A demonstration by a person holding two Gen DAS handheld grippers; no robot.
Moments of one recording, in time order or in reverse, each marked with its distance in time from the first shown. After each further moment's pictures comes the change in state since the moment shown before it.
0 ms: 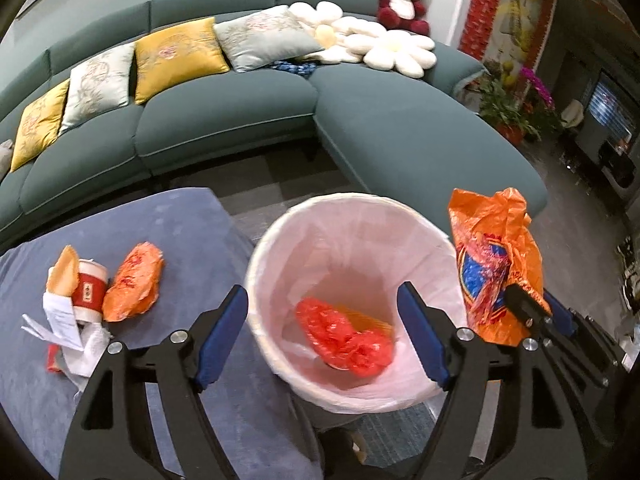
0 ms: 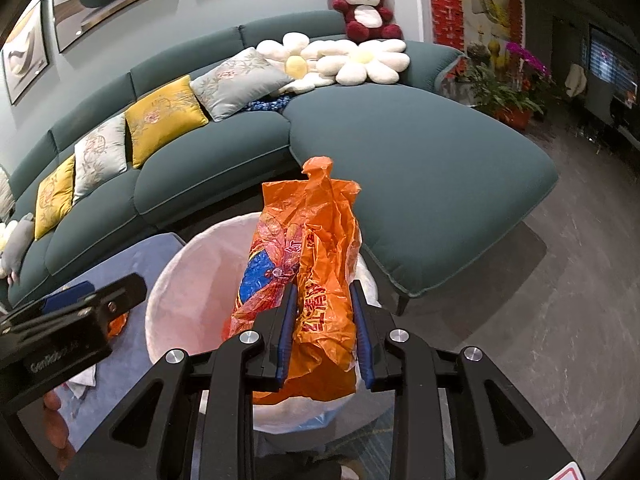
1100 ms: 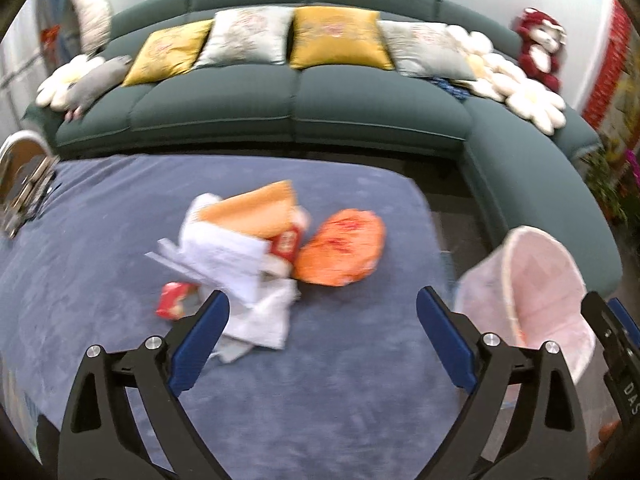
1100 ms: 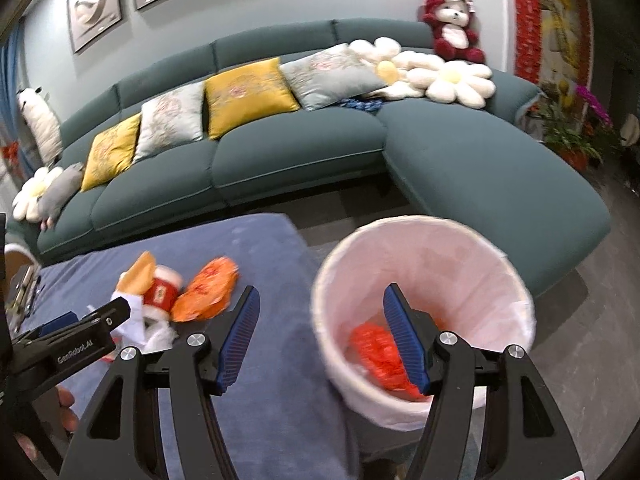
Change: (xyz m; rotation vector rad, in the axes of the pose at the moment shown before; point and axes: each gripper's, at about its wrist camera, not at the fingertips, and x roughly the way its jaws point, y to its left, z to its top) left arm -0.054 0.212 -0.057 -0.341 -0.006 0.296; right arm -0.022 0.171 -0.026 -0.192 0.001 0.153
